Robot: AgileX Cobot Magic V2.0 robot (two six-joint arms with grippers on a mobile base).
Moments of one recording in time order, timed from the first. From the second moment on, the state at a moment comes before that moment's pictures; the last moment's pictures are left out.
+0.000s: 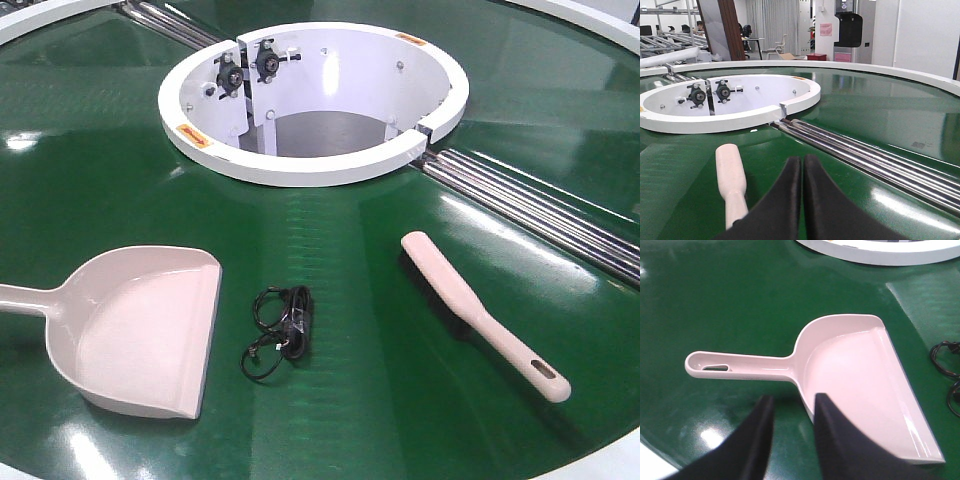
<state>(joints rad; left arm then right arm) -0.01 0.63 -0.55 -0.02 0.58 0.10 0.02 -0.01 0.03 -0.06 0.06 0.05</state>
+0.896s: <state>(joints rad) -0.01 1.06 -1.17 -0.04 1.14 0.52 0.02 -0.01 0.03 -0.06 0.06 0.05</state>
